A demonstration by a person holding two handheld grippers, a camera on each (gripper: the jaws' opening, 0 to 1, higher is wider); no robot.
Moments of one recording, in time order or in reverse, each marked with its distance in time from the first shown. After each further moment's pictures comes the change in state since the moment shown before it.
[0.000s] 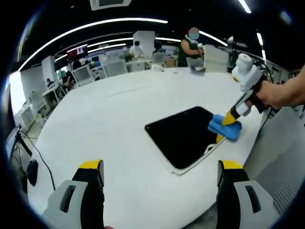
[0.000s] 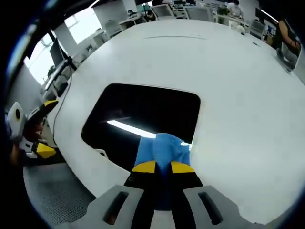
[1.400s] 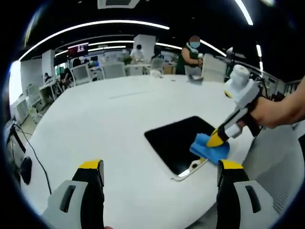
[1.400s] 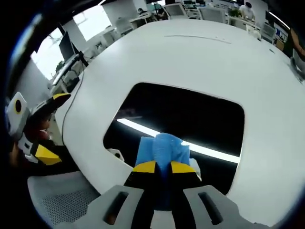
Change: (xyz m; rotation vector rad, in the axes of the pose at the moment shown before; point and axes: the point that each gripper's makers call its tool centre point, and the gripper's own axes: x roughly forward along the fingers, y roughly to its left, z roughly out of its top) left arm -0.004 0.005 0.013 -0.046 -0.049 -0.067; right arm 0.021 0.075 0.016 -0.045 0.008 0.075
